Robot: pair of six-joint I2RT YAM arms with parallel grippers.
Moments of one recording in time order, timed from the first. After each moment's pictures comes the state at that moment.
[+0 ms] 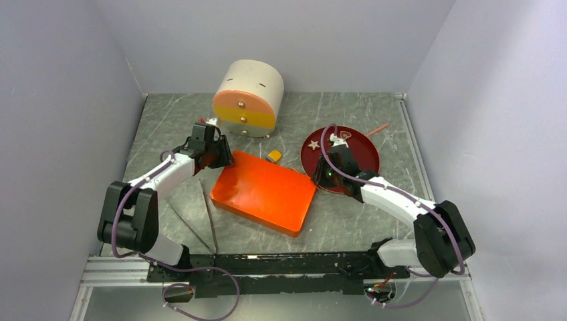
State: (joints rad) left arm -0.26 1.50 0.91 -0.24 0.10 -0.44; right arm 0.52 1.30 0.68 -0.14 0.02 0.56
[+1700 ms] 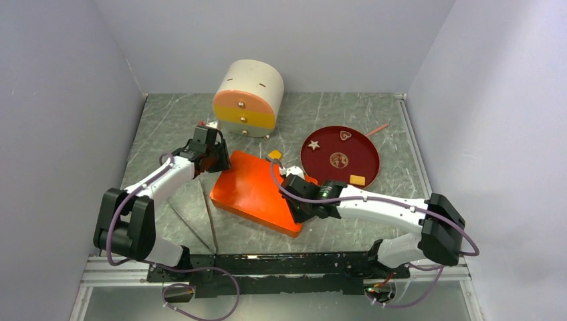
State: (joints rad) left arm -0.29 1.44 0.90 -0.32 0.01 -0.44; right arm 1.09 1.36 0.93 -0.65 0.15 0.60
